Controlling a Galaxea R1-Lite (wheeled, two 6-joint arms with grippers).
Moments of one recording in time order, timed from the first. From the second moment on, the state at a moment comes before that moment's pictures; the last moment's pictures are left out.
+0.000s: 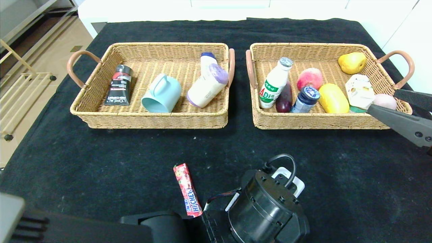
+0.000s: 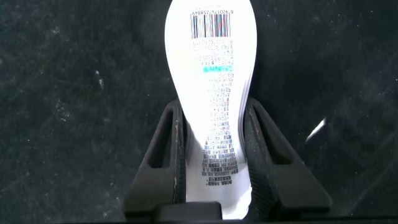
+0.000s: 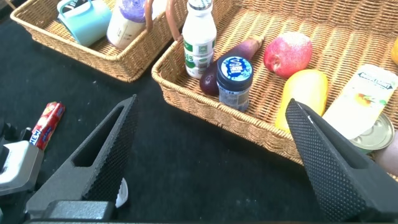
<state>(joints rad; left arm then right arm) -1.12 1.88 -1.06 -0.20 0.41 -0.02 0.15 1.16 -0.68 -0.58 0.40 -0.03</state>
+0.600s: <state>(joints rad) -1.10 1.68 -1.04 -0.19 0.41 -0.02 0.16 1.17 -0.68 -0.57 0.40 -0.03</state>
